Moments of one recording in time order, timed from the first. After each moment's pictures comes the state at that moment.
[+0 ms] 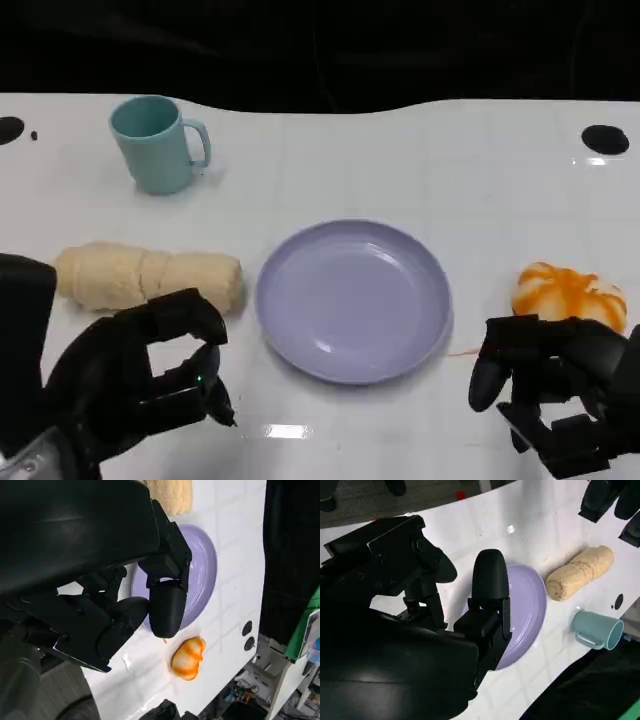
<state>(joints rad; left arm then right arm) 0.03 0.18 0.16 -0.56 -0.58 0.98 -0.13 0.12 -0.40 0.11 -0.57 0.01 0.50 0.43</state>
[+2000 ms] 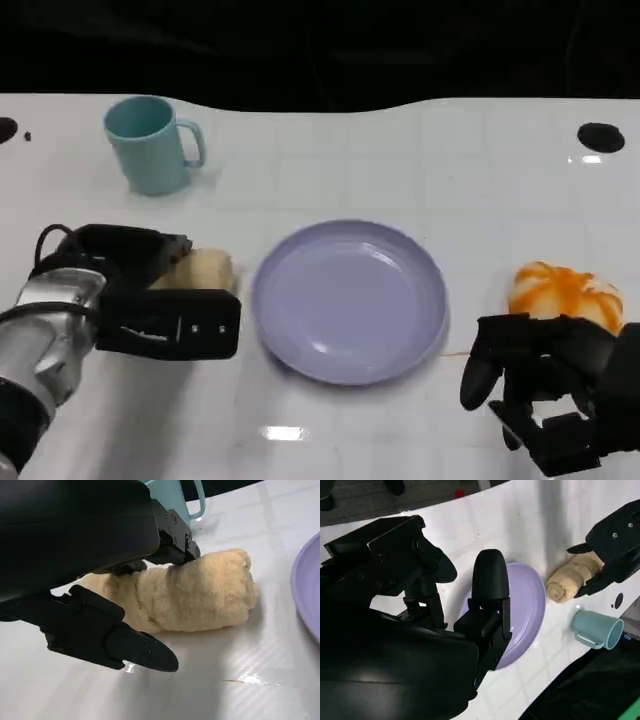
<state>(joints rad) -0.64 0.41 -0.51 0.76 0.79 -0.02 -0.12 0.10 -0.39 0.14 -0.58 0.01 0.51 0.41</state>
